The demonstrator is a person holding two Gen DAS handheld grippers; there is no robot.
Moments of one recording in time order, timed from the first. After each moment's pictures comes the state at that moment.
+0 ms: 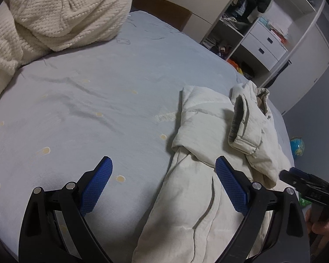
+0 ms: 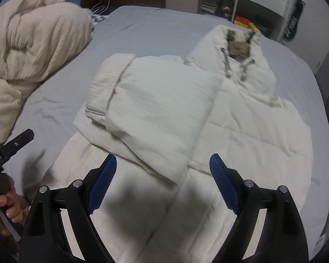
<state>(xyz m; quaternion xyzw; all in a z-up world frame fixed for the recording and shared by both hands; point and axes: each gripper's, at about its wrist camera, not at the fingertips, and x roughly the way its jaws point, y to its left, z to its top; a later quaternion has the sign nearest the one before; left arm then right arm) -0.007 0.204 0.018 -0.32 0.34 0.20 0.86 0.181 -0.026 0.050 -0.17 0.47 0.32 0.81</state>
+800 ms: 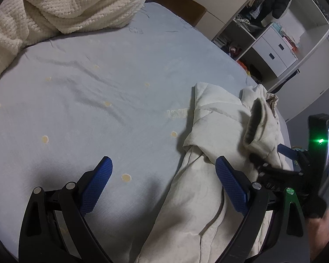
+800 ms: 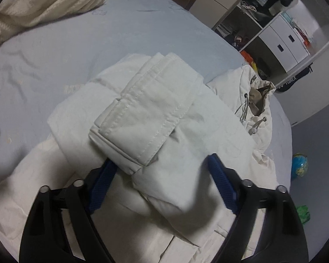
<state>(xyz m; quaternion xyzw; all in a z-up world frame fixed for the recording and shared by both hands) -0.003 0.223 -0.003 -0.36 0.36 0.21 0.84 0.178 0.085 0.011 -0.37 0.39 0.26 0.80</state>
